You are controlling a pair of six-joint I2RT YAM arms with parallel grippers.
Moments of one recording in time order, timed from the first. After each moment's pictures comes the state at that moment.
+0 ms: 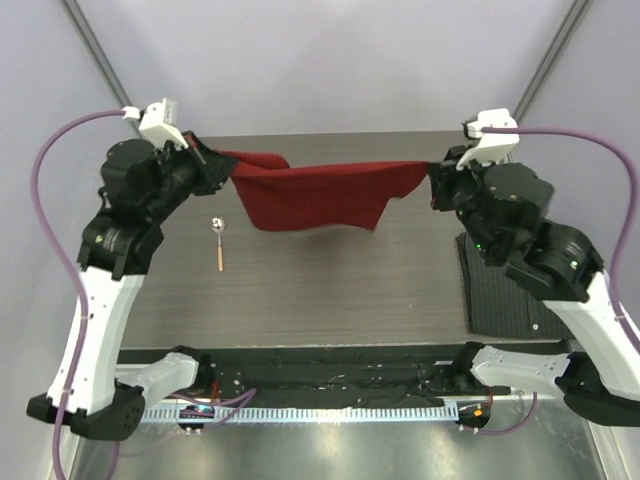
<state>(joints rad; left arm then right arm) -0.28 1.09 1.56 -0.63 0.11 -0.48 0.84 1.06 1.66 -0.75 0.67 0.14</state>
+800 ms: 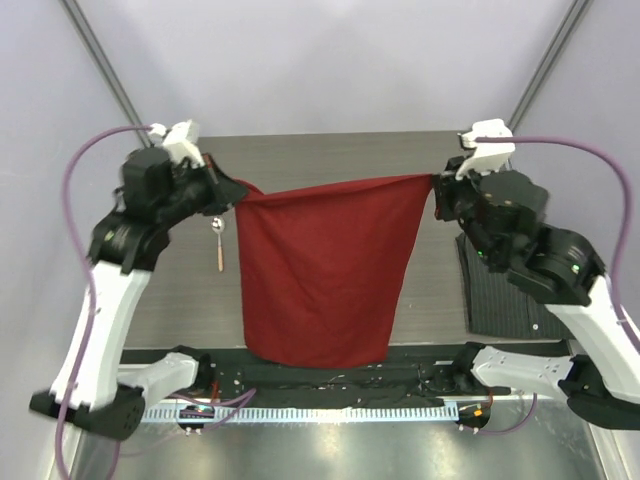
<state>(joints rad) -0.28 1.02 1.52 -0.80 0.25 -0.48 0.85 1.01 1.66 -0.84 0.62 0.14</state>
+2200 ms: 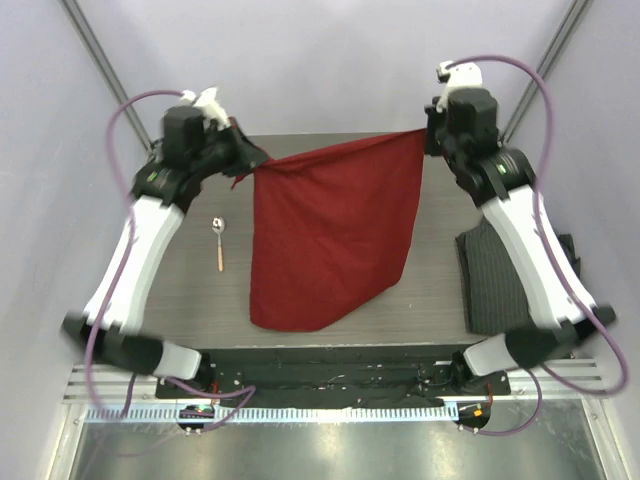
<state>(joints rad) -0.27 1.31 1.61 -0.64 0.26 -0.52 0.41 1.37 1.77 -0.69 0.38 0.06</state>
